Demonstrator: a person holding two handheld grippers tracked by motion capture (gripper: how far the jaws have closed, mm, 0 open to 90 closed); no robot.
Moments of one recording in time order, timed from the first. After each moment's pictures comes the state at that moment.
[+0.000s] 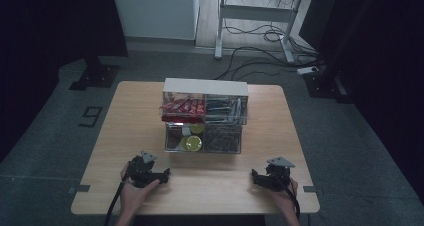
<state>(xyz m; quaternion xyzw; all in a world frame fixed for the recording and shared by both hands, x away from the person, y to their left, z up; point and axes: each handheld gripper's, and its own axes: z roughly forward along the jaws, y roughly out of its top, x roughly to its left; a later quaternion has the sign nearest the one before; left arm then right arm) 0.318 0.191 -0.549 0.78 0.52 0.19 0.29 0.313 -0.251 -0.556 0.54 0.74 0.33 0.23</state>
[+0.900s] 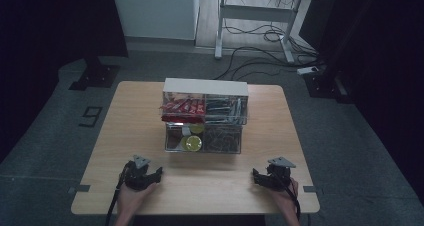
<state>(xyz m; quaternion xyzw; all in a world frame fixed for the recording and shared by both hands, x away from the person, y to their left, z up) 0.297 0.202 -0.542 0.74 0.55 0.20 0.32 0.312 -0.253 -0.555 0.55 0.73 0.33 0.24</state>
